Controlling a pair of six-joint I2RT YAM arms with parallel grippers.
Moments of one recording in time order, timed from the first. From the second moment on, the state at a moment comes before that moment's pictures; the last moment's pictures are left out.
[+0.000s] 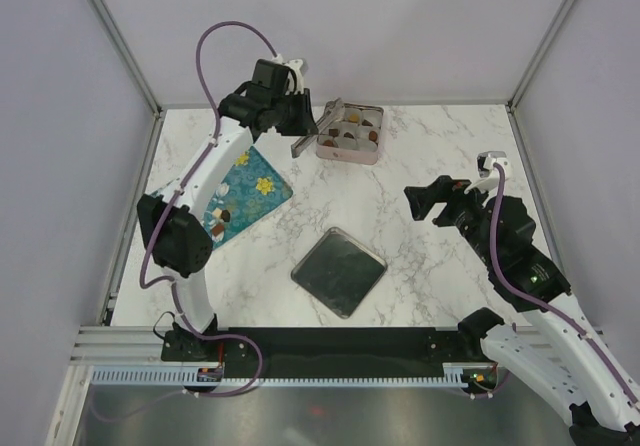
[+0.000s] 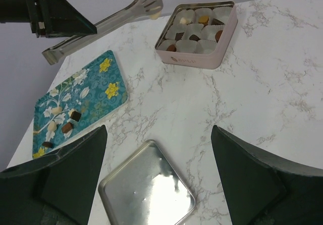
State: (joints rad) left arm -0.42 1.85 1.92 -0.78 0.17 -0.31; right arm 0.52 0.64 0.84 -0.36 0.16 0.47
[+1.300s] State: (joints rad) left arm -0.46 2.08 1.91 -0.68 0.16 -0.29; right arm 0.52 0.68 0.85 -0.38 0.20 0.45
